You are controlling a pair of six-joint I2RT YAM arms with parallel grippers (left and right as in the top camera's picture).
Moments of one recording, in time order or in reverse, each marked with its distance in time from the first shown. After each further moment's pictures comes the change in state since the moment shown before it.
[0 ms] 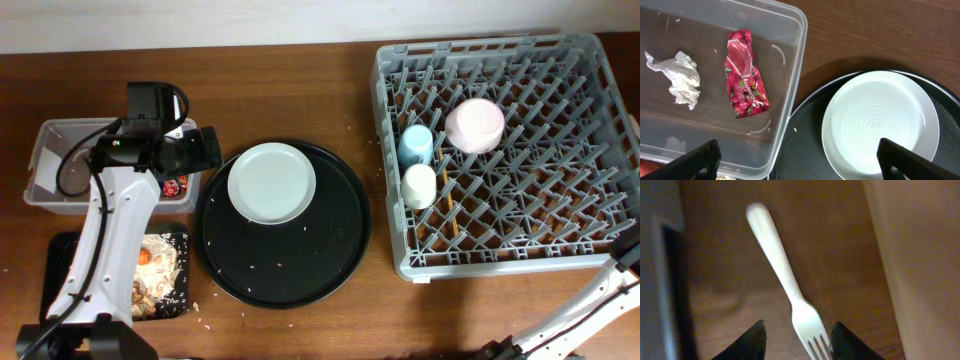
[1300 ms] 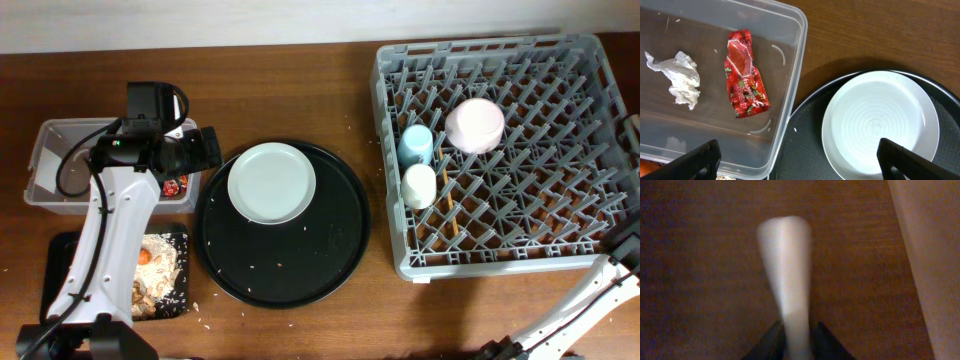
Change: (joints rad) left arm 0.000 0.000 0.000 0.000 0.000 0.000; right arm 0.032 0.121 -0.042 0.277 -0.041 -0.034
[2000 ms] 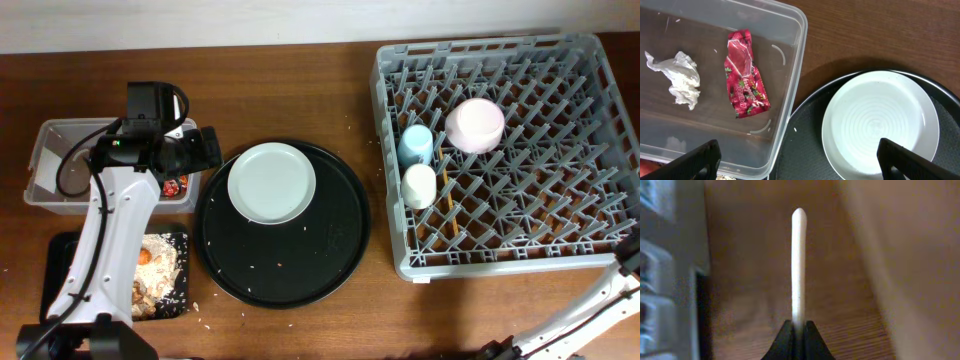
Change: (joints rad) left arm 0.000 0.000 0.000 0.000 0.000 0.000; right arm -0.042 -0.190 -0.009 -0.135 -0.113 0.136
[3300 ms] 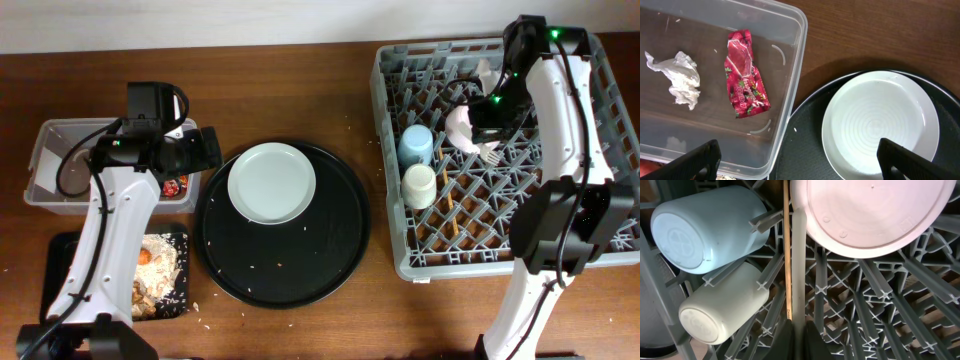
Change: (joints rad) left arm 0.000 0.000 0.000 0.000 0.000 0.000; right arm 0.815 -0.360 -0.215 -0.824 0.349 0.415
